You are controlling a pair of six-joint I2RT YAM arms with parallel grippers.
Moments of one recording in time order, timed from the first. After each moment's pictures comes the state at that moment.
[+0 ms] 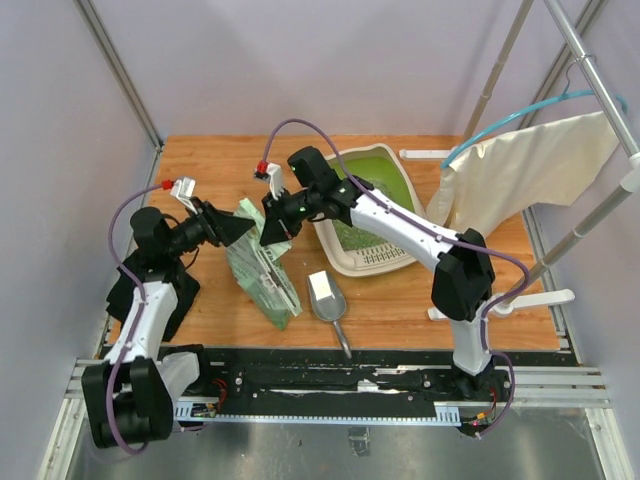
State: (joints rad) left arm 0.15 0.96 0.55 0.37 0.96 -0.57; right arm 0.85 1.95 1.80 -0.49 -0.71 0.11
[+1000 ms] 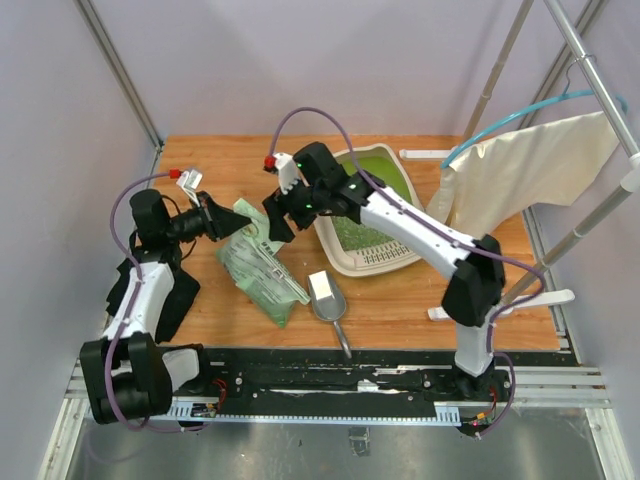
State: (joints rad) left arm 0.17 1.16 0.69 0.24 1.13 -0.37; right arm 0.85 1.96 1.90 -0.65 -0.40 0.04
